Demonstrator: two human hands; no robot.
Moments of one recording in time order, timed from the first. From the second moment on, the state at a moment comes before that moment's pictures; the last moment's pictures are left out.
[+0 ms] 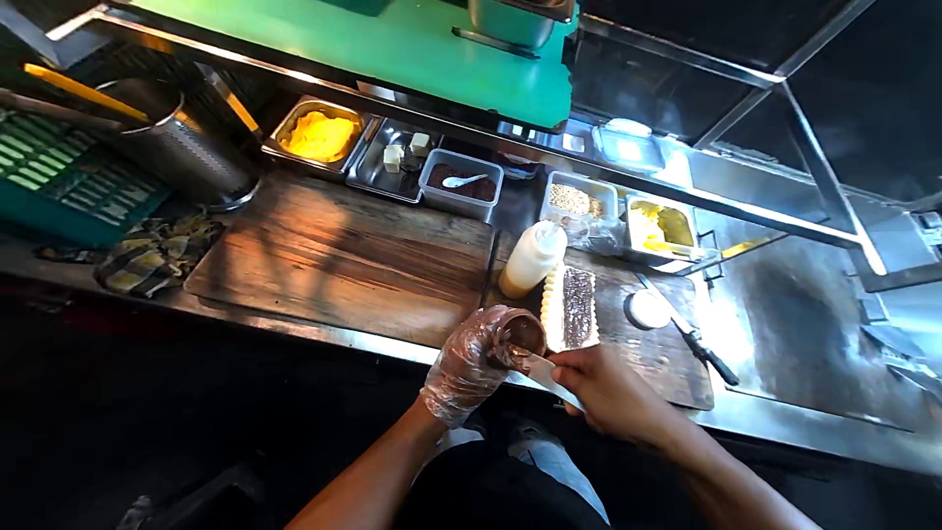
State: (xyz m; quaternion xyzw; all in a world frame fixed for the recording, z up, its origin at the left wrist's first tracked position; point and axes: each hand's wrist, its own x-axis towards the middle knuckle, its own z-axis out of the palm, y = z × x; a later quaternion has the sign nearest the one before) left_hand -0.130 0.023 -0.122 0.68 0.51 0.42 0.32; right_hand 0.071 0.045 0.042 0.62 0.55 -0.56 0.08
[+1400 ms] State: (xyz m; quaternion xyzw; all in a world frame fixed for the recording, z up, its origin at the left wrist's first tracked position) left_hand -0.007 0.016 -0.086 0.03 0.60 0.43 0.67; right_hand 0.177 -0.007 -0.090 0.67 0.72 -0.14 -0.10
